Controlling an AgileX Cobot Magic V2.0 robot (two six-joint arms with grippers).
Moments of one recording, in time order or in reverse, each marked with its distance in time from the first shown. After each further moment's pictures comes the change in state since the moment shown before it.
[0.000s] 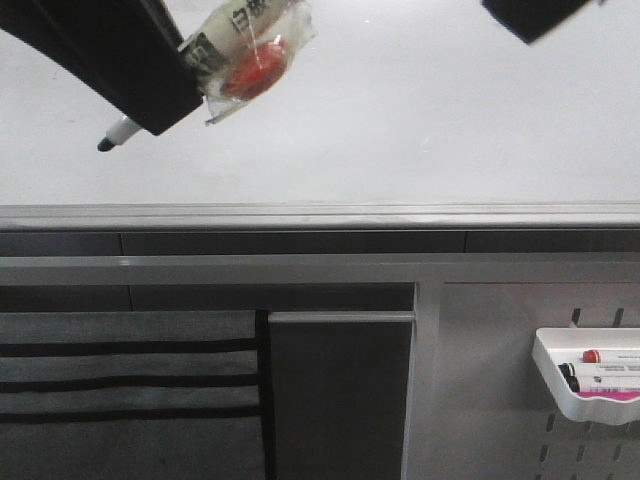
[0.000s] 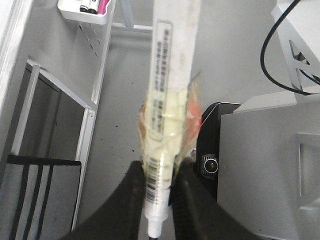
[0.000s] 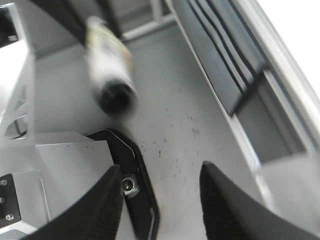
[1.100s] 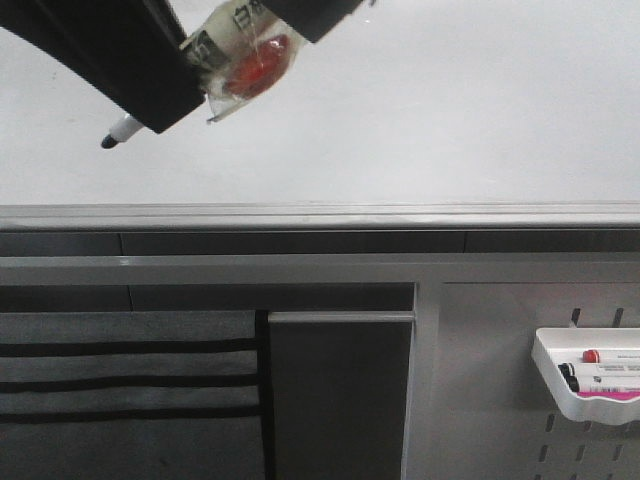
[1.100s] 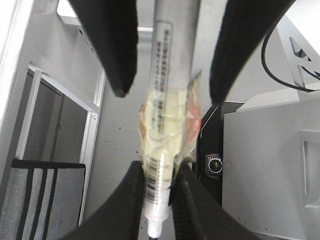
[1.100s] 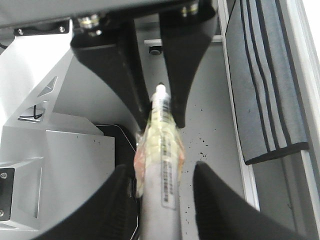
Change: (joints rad) left arm -0.002 0.000 -0.002 -0.002 -0.004 0.021; right arm 0.155 0.210 -0.161 0.032 0.002 -0.167
